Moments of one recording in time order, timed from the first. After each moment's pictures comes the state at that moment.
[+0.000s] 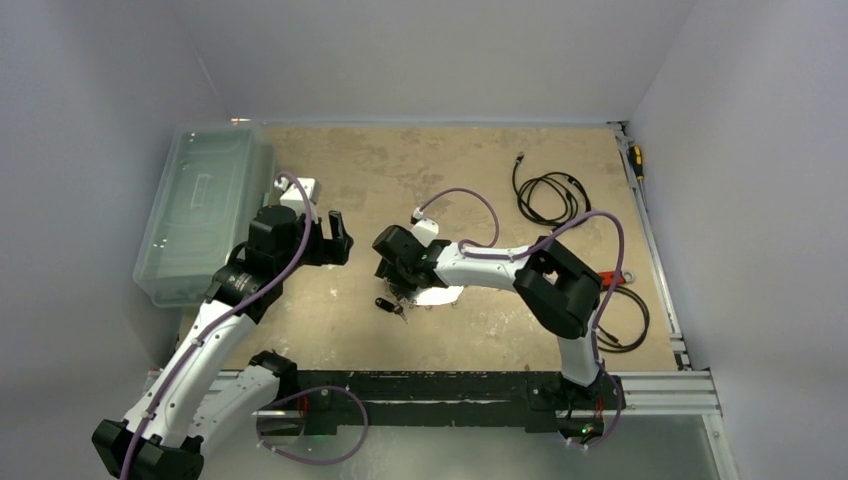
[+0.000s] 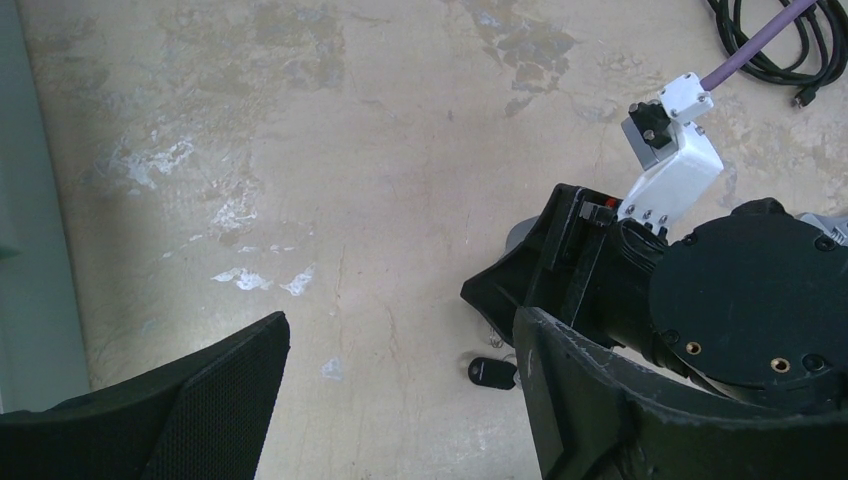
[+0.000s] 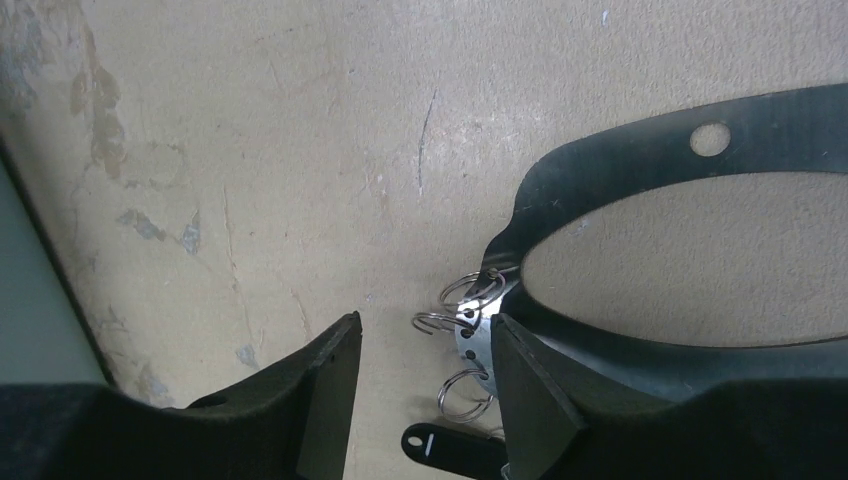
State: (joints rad) left arm -0.38 0.82 0.84 -0.53 -0.04 -0.28; right arm 1.01 1.96 1.29 -0.30 0.33 1.26
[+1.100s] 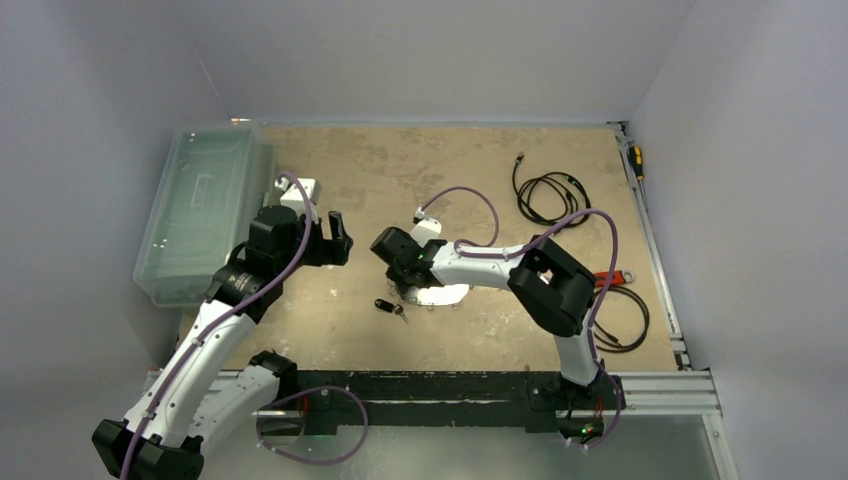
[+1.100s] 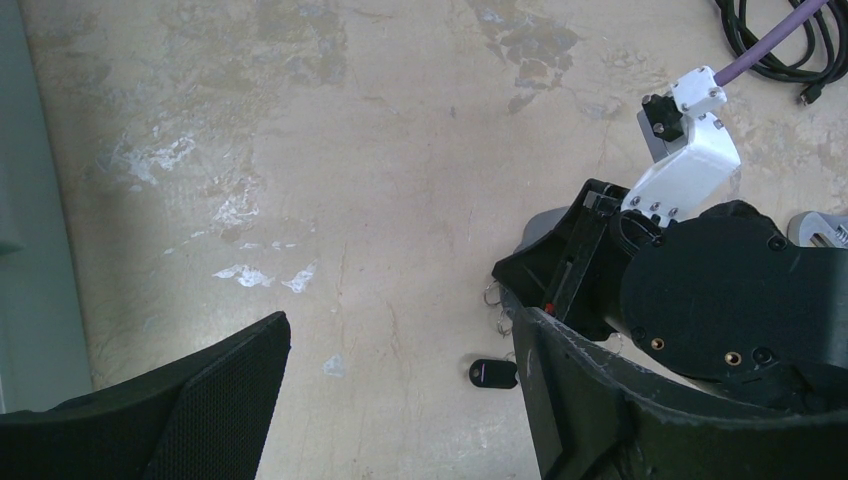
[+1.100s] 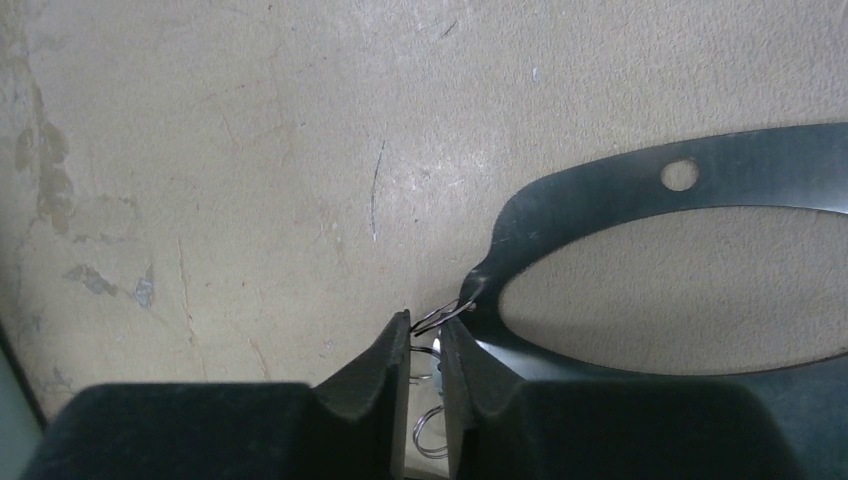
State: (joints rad) left arm -0.38 0.82 0.84 -0.54 -0.04 -0.28; right arm 1.01 1.99 1.31 -0.35 0.44 1.26
